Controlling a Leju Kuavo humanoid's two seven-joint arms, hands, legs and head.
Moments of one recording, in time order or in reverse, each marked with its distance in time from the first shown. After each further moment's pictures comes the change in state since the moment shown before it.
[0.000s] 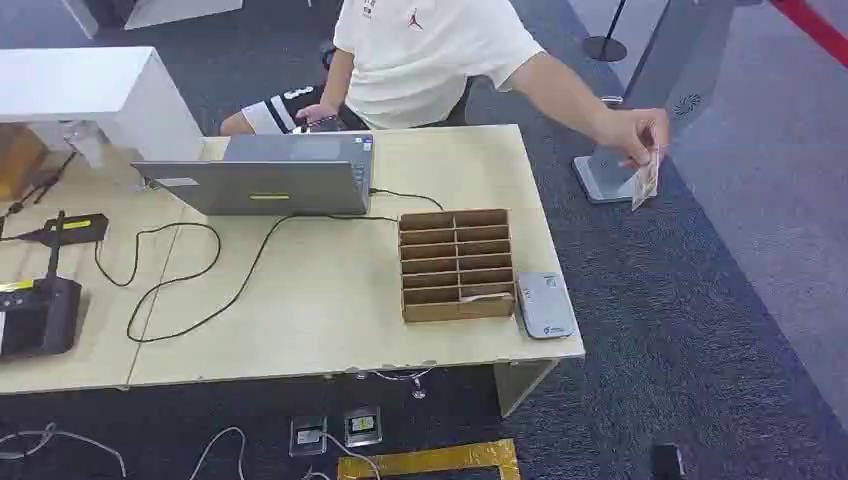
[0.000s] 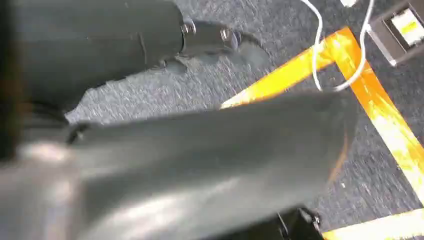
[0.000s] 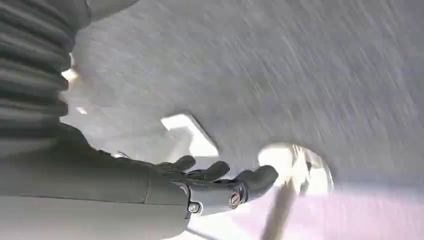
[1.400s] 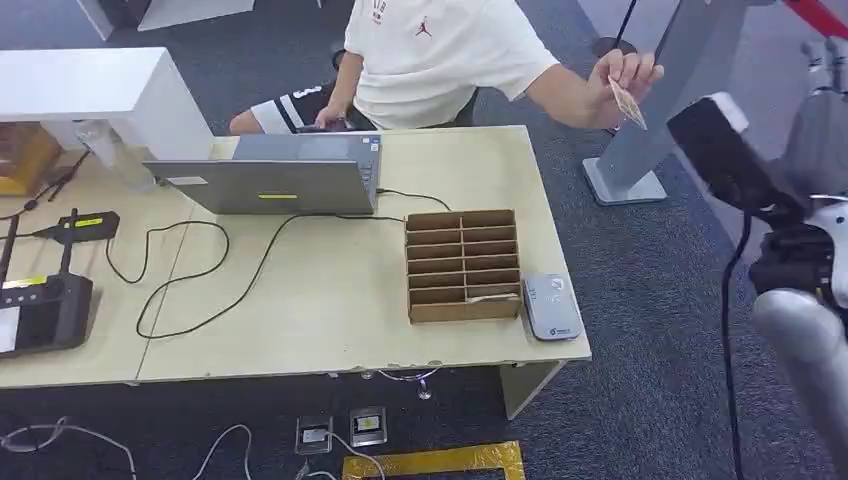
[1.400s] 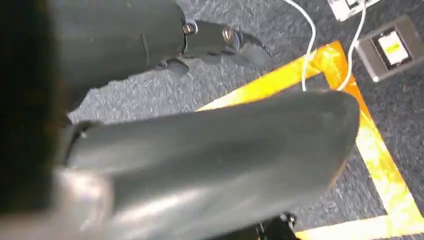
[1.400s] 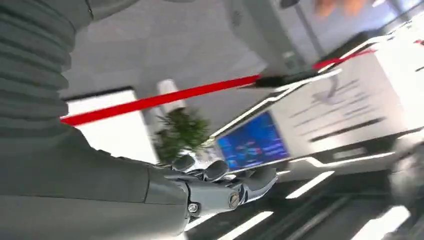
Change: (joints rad) left arm 0.042 -0.037 0.148 -0.034 -0.055 0.000 -0.030; right arm -0.383 -0.537 1.516 -1.604 -0.640 0.650 0.515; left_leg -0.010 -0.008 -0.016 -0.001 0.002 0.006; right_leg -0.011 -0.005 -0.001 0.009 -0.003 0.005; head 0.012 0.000
